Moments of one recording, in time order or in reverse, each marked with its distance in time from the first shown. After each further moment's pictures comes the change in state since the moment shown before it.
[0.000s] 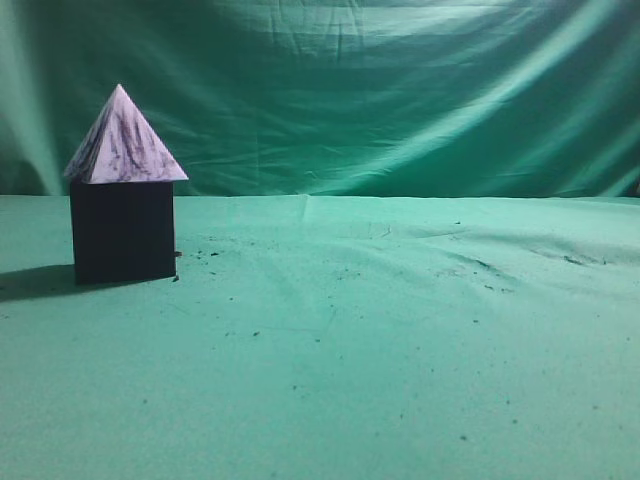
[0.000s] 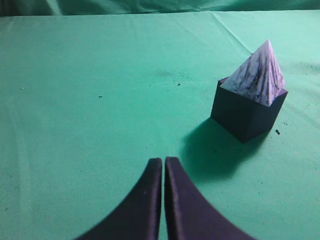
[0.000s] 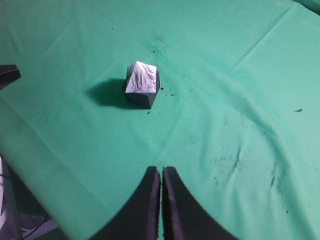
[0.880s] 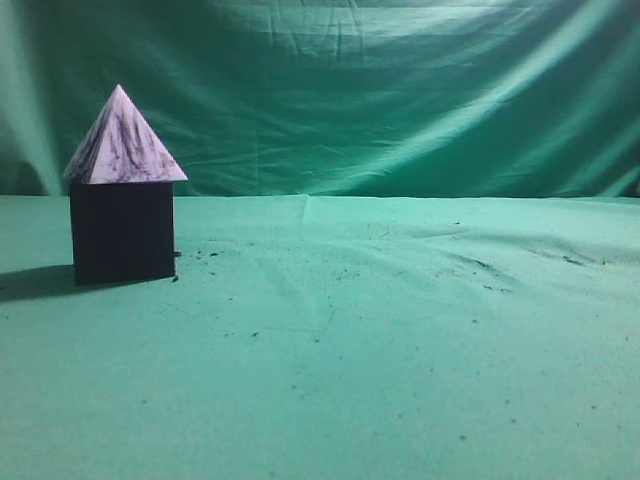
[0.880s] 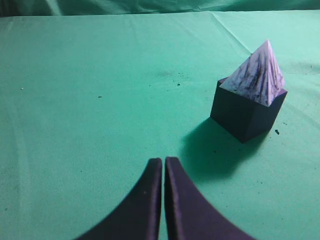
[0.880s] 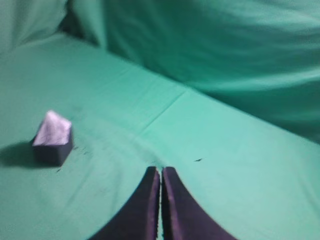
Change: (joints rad) left arm 0.000 0.000 0.000 0.000 0.000 0.000; right arm -0.348 -0.608 0.635 -0.004 -0.502 -0.220
